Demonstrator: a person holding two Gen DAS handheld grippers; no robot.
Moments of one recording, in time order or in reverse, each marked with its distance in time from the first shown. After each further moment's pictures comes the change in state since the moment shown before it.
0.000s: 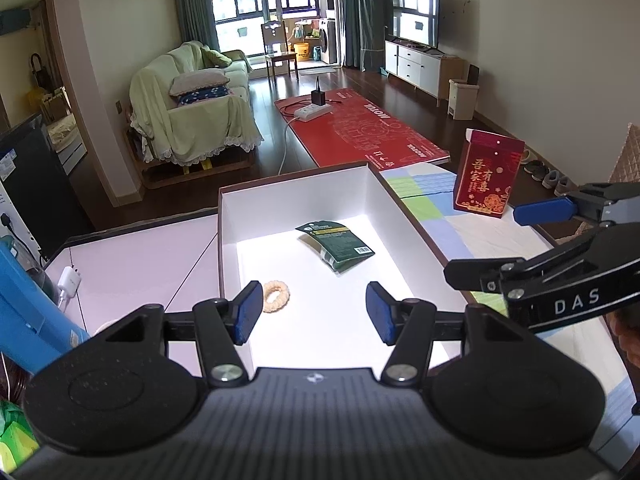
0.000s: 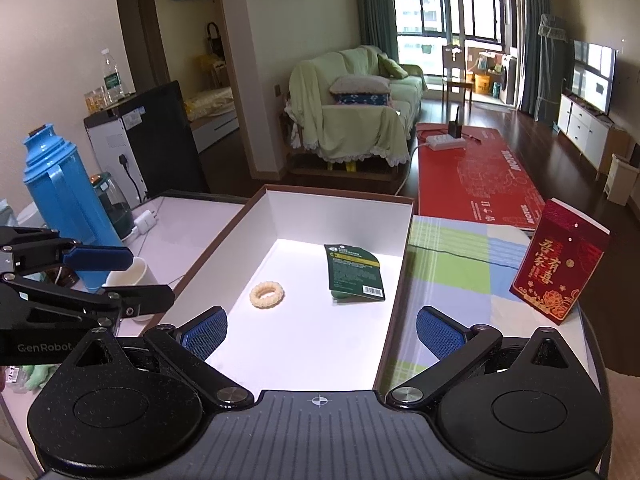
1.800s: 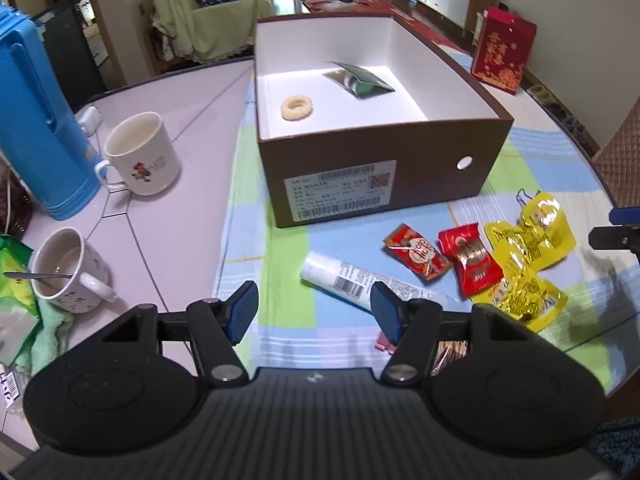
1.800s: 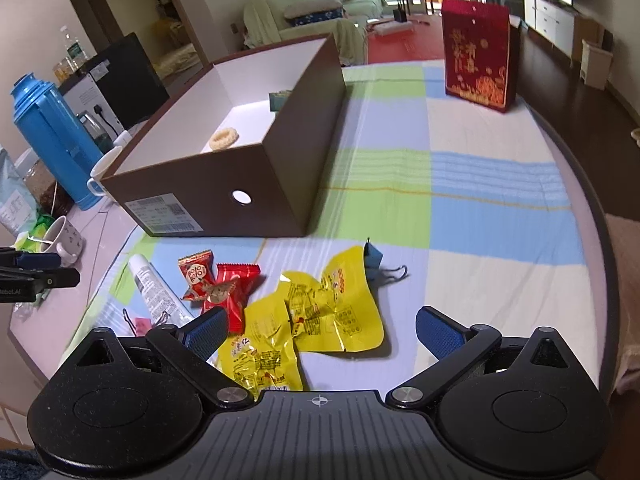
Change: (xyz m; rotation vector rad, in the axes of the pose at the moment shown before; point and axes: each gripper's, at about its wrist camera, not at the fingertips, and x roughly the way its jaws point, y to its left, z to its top) left arm -0.033 0.009 -0.161 -0.085 0.260 0.025; right arm -0.059 -0.056 -0.177 0.217 0.214 -0.001
